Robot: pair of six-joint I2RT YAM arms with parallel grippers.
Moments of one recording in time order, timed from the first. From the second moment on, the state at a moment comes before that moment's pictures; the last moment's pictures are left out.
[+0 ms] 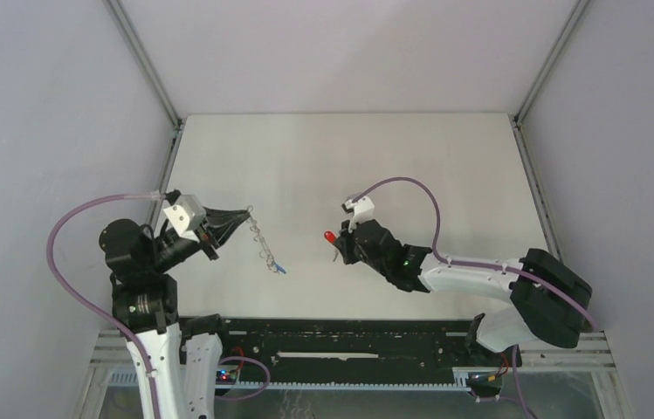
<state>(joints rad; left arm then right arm) 0.25 0.51 0.93 -0.40 1.15 0.13 1.02 1.43 0.72 0.23 0.29 0.42</state>
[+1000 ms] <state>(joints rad) 0.10 0.56 0.77 -0.43 1.08 0.19 0.99 1.70 0.86 0.13 0.31 0.57</state>
